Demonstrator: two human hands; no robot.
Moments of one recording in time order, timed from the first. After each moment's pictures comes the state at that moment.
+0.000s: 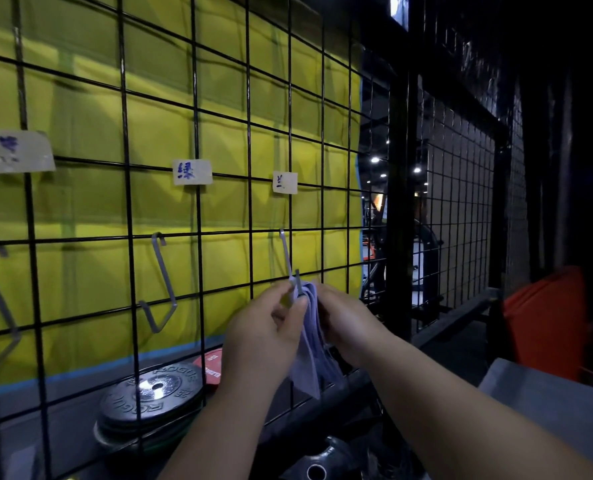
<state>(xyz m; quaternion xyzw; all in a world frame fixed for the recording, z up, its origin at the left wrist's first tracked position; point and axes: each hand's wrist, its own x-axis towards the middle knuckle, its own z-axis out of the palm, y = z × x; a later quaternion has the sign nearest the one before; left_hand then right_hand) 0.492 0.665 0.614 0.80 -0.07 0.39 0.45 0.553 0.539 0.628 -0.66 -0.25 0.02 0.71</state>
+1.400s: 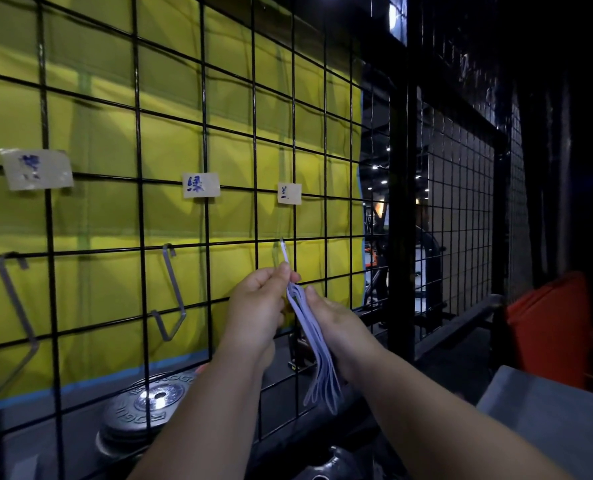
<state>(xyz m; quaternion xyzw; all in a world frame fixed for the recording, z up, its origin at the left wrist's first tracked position) 0.483 0.665 0.661 0.62 -0.10 0.26 0.73 0.536 0.552 0.627 -0.69 -0.24 -0.02 0.68</state>
